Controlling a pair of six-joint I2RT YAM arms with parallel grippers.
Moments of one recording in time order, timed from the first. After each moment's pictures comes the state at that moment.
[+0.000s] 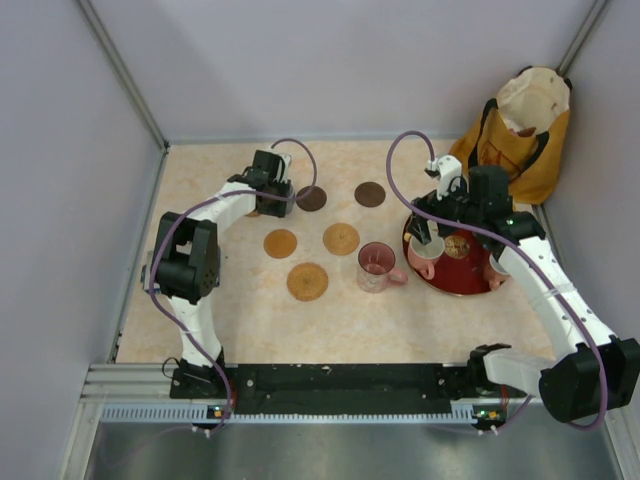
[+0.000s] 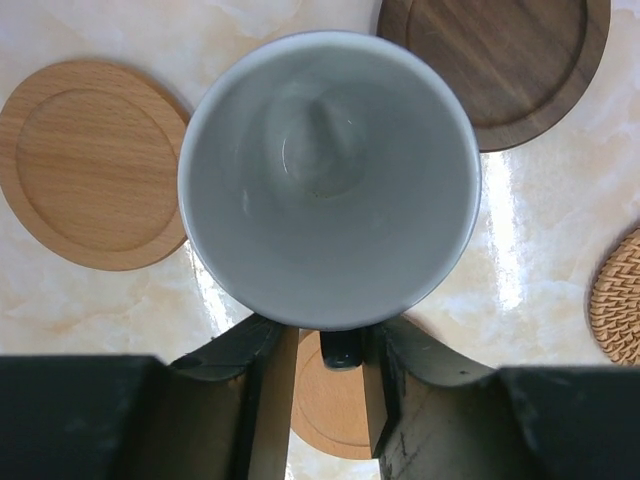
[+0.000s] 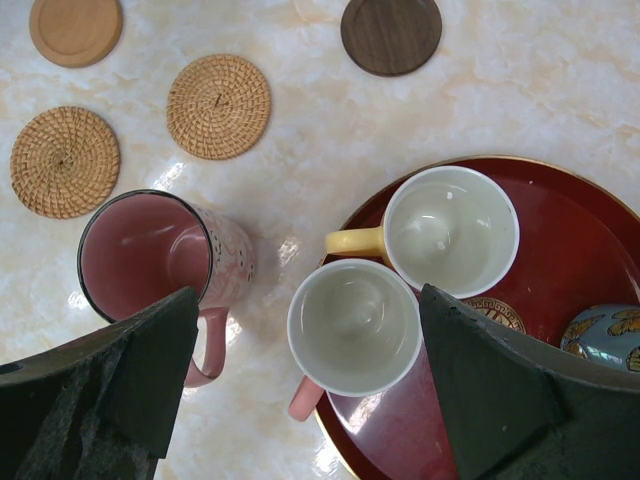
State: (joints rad) left arm -0.29 1.94 1.43 -0.43 -0.02 -0.08; right arm 0.23 1.16 1.07 -0.56 -0.35 -0.20
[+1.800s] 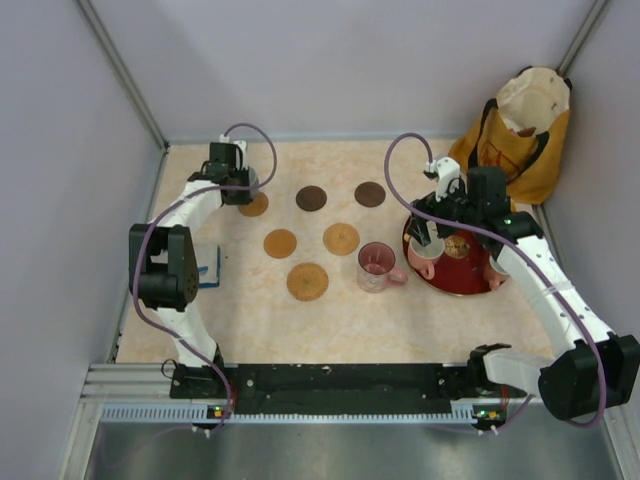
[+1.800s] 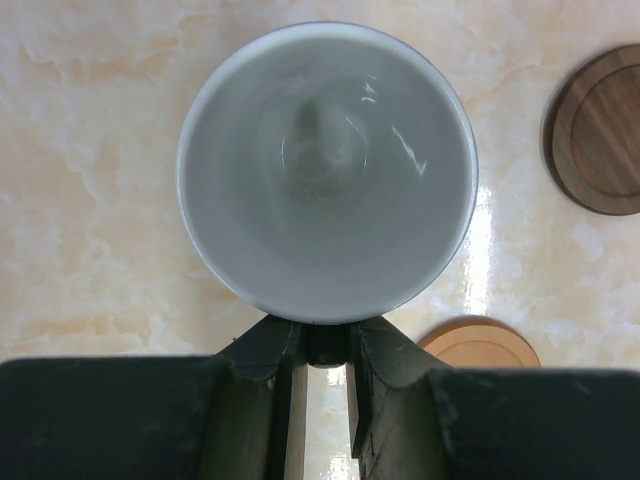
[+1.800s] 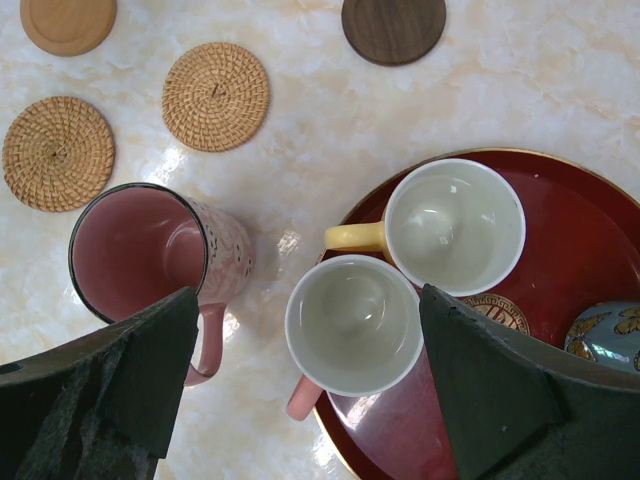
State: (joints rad) left arm -0.09 1.82 1.39 -0.40 0.00 -0.09; right arm 0.23 1.17 1.06 -0.56 -0.35 -0.21
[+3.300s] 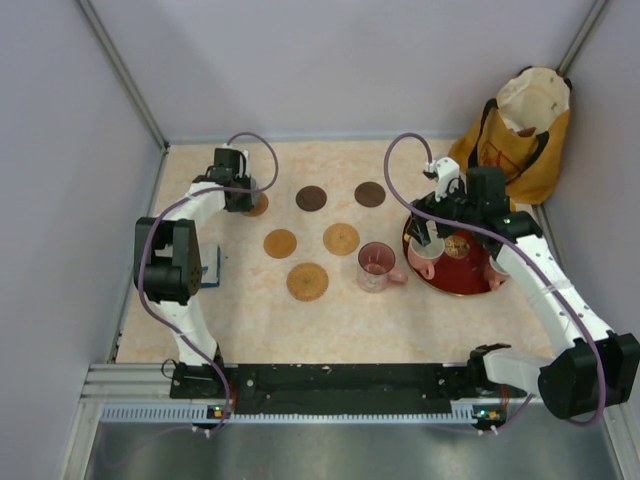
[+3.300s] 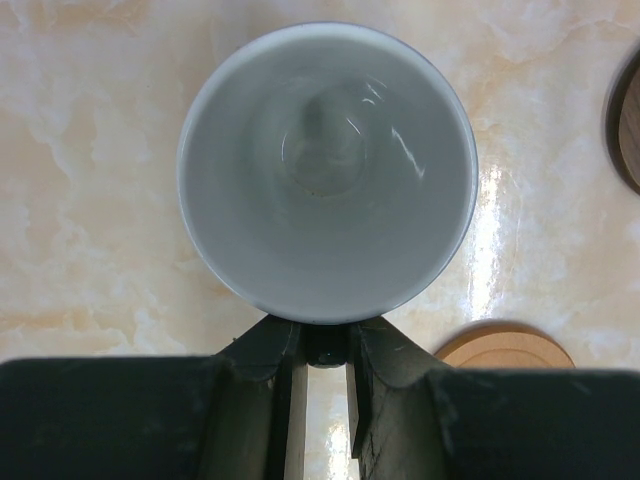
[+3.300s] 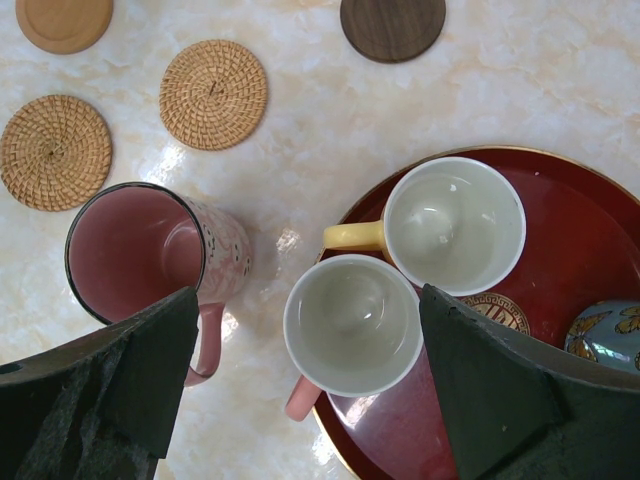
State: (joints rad) left arm -0.09 1.89 1.38 -0.40 -0.02 -0.10; right arm 0.23 1.17 1.06 -0.56 -0.35 -0.21
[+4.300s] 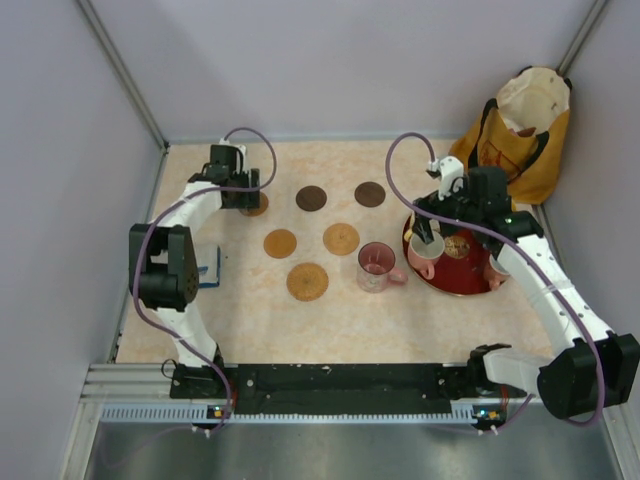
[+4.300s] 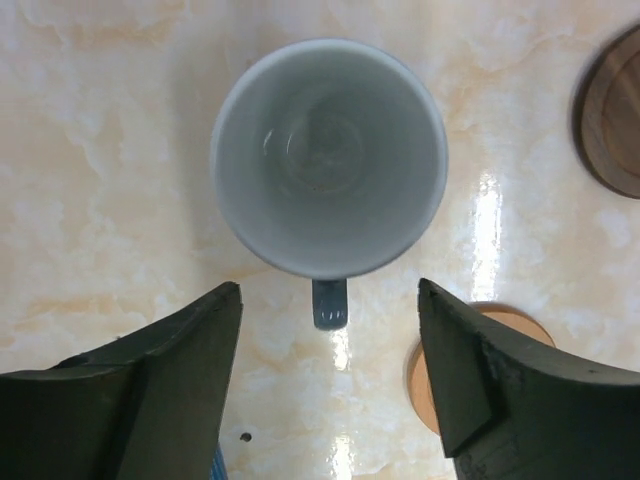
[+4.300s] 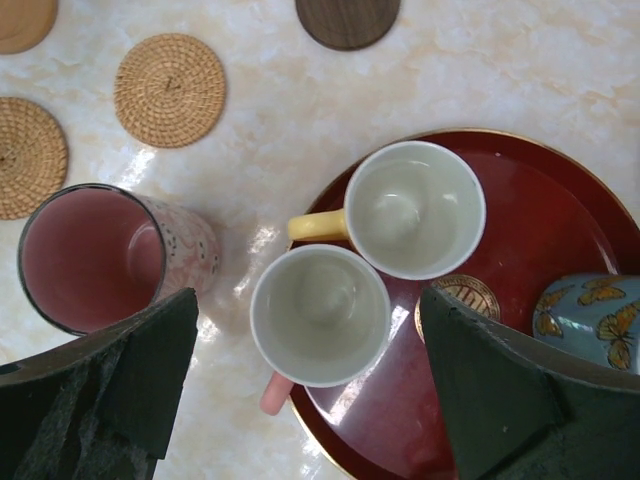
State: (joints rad) left arm -0.09 1.86 1.38 -0.42 -0.02 -0.10; right arm 0.23 1.17 1.06 -0.56 -0.29 -0.22
